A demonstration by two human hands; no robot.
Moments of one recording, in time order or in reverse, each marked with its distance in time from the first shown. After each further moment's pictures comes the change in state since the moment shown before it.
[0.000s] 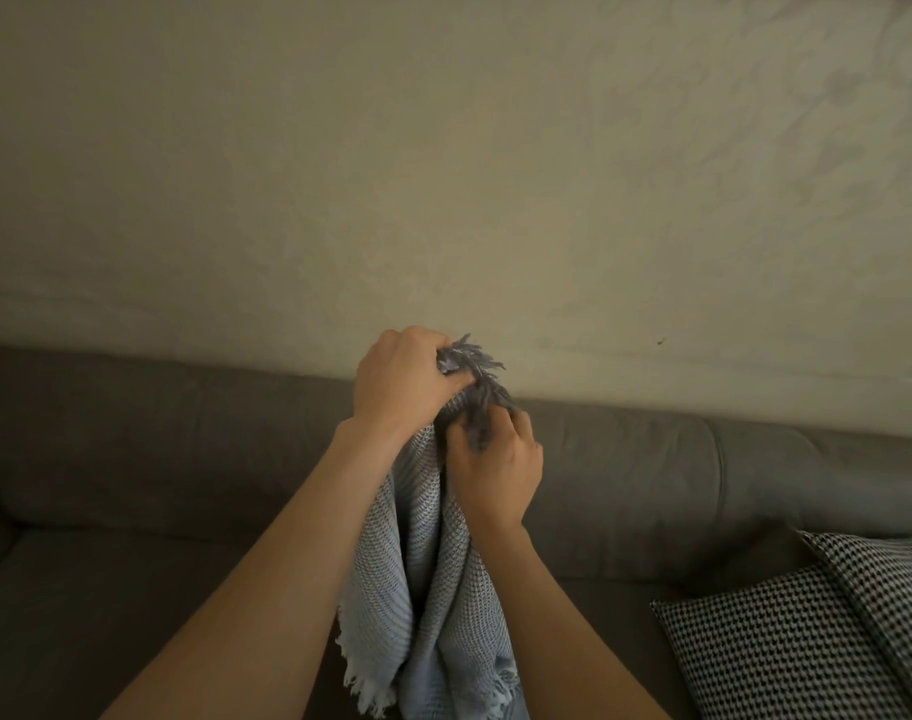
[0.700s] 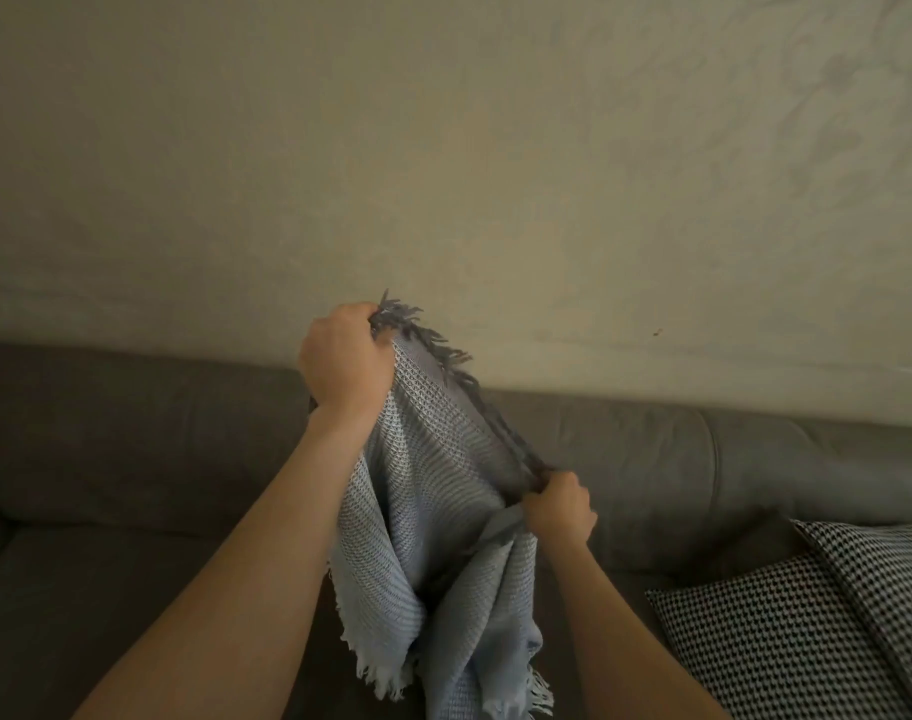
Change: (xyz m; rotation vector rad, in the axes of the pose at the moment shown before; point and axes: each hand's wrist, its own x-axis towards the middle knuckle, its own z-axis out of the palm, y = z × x) left_hand 0.013 -0.035 -0.002 0.103 0.316 -0.248; right_hand 0.005 0.098 -0.039 -0.281 -0.601 0.591
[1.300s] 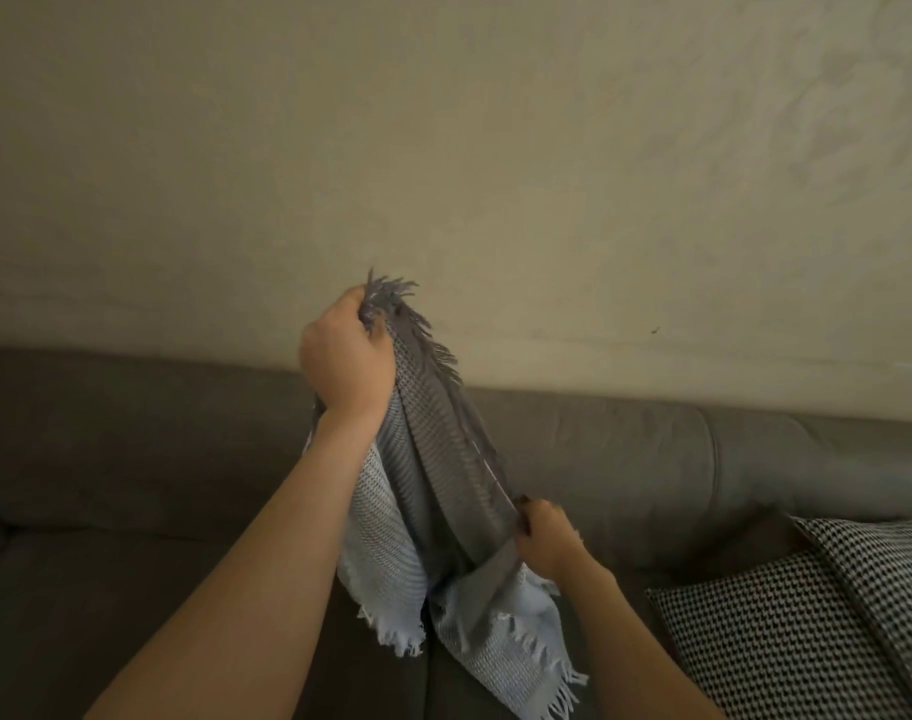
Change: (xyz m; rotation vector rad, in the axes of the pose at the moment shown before) left_hand -0.004 0.010 0.009 -0.189 0.207 -0.022; right_hand 0.030 0.052 0.029 -0.223 -0.302 -0.423
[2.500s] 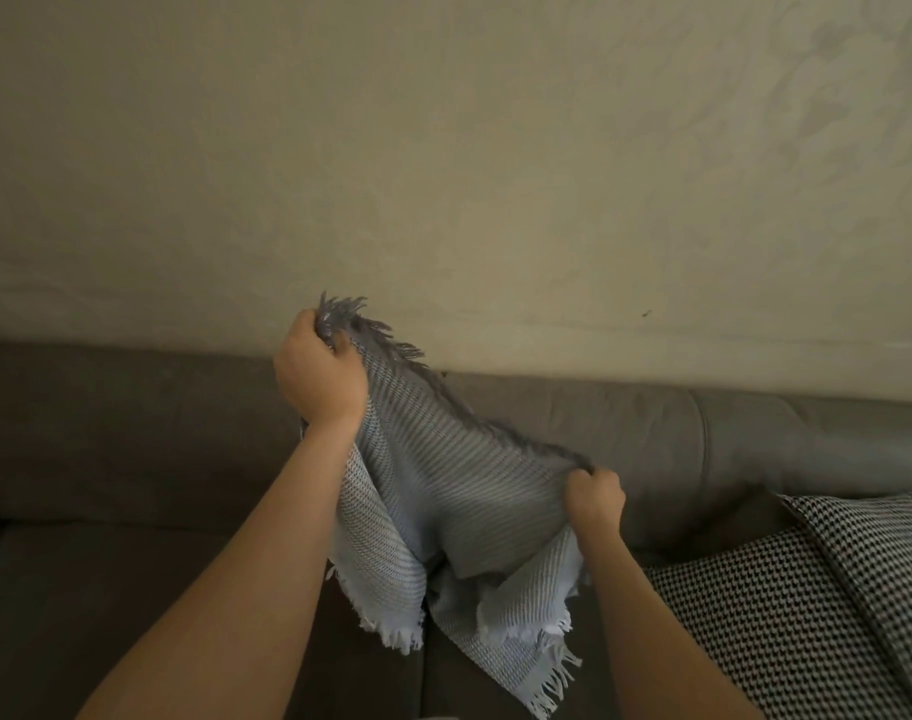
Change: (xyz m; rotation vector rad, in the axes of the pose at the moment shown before) left_hand -0.019 -0.038 0.015 -0.061 0.011 -0.253; right_hand -0.017 0.004 -0.045 0.630 0.465 0.522
